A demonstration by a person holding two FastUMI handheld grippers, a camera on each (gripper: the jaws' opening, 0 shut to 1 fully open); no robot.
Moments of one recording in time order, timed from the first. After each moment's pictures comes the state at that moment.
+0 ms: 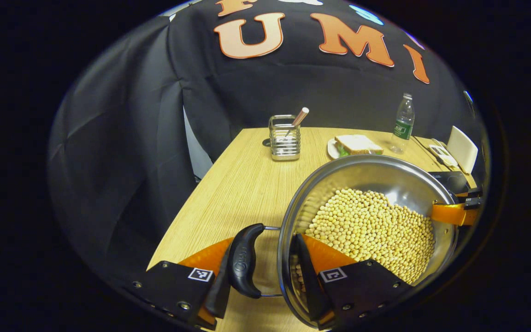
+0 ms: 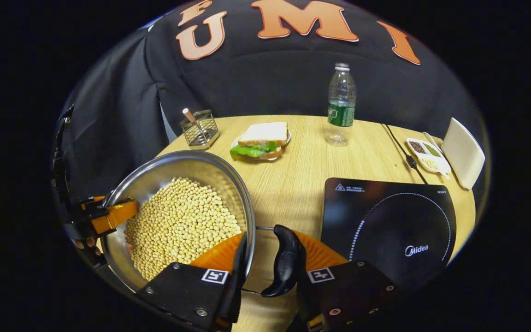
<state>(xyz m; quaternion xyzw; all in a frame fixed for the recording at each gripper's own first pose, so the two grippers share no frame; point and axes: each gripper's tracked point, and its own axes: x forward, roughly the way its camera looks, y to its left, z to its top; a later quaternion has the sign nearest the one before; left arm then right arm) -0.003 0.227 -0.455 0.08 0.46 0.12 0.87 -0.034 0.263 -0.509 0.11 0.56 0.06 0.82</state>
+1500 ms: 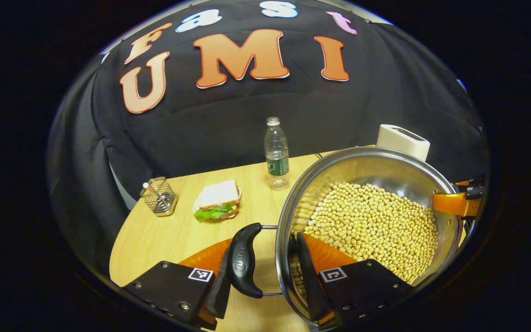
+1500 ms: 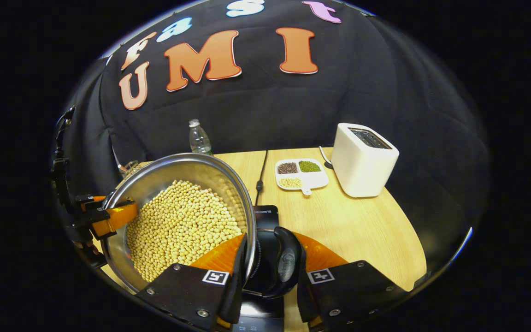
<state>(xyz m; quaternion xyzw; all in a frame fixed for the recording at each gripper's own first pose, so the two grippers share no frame) 0.083 -0.106 -0.444 0.11 0.43 -0.04 0.90 -0.085 -0.047 -0.445 0.10 0.52 -0.09 0.84</state>
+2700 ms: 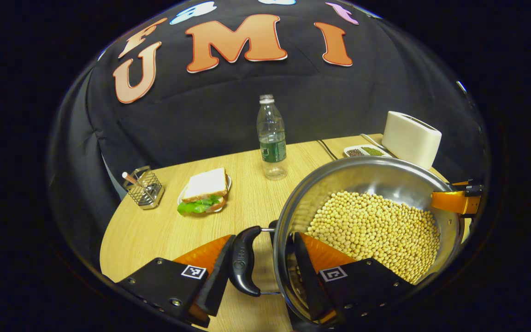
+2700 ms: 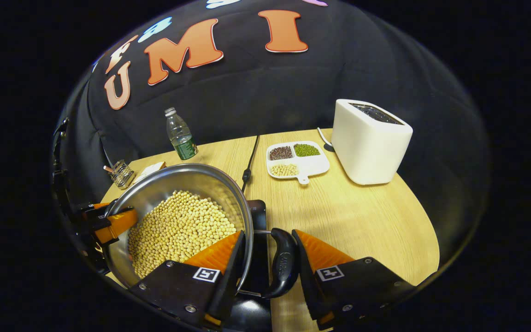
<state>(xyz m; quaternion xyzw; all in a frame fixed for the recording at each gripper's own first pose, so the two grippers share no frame) 0.098 -0.110 -0.476 0.11 0.44 -0.02 0.89 -0.075 -0.061 -0.460 0.12 0.53 -0.11 0.83</state>
